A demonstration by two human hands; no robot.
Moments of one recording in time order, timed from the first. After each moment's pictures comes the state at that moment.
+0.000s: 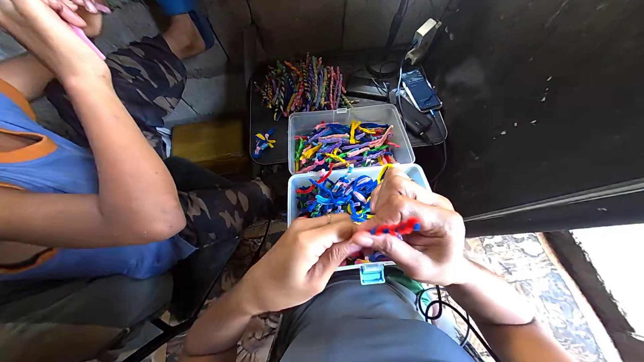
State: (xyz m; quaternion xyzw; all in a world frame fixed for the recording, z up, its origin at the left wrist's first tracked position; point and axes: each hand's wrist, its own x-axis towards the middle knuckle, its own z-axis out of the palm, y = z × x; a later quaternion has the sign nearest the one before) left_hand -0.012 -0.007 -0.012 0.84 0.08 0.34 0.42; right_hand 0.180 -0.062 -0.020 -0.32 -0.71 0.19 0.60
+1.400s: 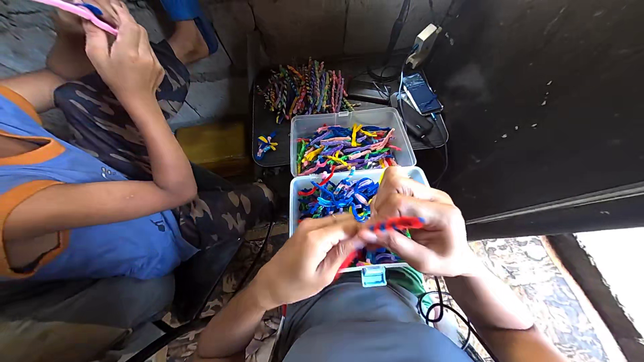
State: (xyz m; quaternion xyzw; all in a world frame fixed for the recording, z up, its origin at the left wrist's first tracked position) left_hand -0.007 -0.009 -0.023 0.83 0.10 0.34 0.43; right_hand 0.191 -0.057 -0.021 -0.31 -0.74 0.20 0.56
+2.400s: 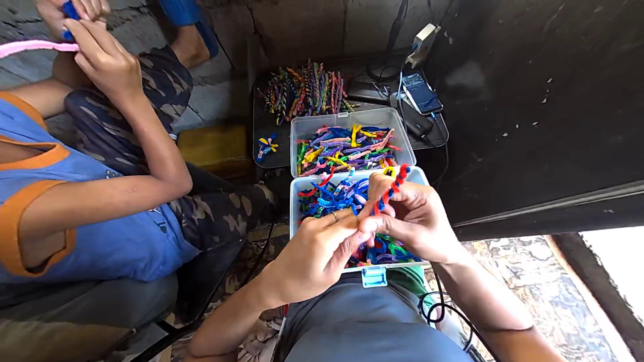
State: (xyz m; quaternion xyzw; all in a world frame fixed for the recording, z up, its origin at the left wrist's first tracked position) left_hand -0.001 -0.008 -0.025 0.86 0.11 0.33 0.38; right_hand 0.191 -0.056 -0.035 -0.32 -0.63 0.37 0.60
